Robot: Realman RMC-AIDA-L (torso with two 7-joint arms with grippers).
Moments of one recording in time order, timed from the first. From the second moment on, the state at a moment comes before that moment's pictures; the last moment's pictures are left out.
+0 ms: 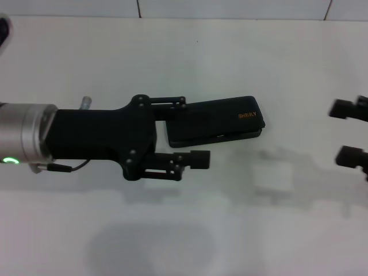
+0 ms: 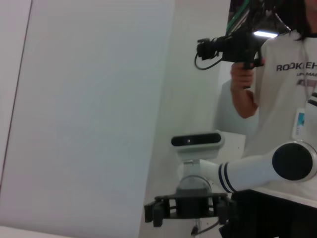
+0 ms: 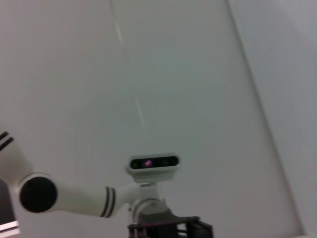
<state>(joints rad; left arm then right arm) -0.56 -2.02 1.10 0.59 1.51 1.88 -1.27 0.35 2.03 -0.64 -0.76 -1.70 -2.08 1.35</state>
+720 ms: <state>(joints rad) -0.54 -1.96 1.09 0.55 1.52 1.88 -1.22 0.46 2.03 -0.94 -0.73 -1.58 -1.91 1.37</state>
